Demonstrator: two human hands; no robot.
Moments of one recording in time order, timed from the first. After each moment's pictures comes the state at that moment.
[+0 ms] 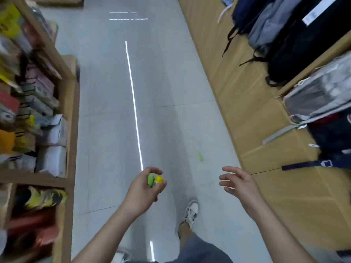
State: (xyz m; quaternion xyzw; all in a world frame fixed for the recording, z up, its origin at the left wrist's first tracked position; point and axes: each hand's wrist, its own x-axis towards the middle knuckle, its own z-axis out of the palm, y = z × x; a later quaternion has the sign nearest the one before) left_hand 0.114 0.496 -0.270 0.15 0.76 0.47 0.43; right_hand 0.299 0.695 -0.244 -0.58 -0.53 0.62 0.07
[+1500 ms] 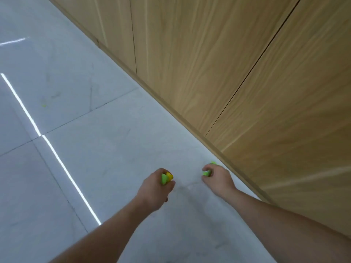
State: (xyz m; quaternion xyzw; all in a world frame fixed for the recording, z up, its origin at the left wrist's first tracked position) left_hand 0.078 1.143 -0.967 0.39 0.70 0.27 0.54; right_hand 0.282 1.233 -1.019 -0.70 -0.65 0.31 0.03
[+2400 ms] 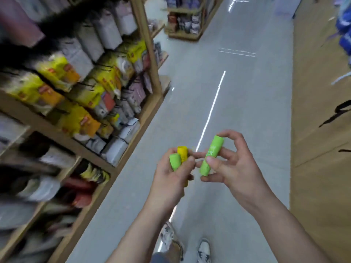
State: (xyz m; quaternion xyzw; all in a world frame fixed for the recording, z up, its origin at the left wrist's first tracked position) left_hand 0.056 0.684 -0.126 -0.02 0.70 0.70 0.14; right_hand 0.071 0.834 -0.122 -0.08 -0.60 0.80 -0.06
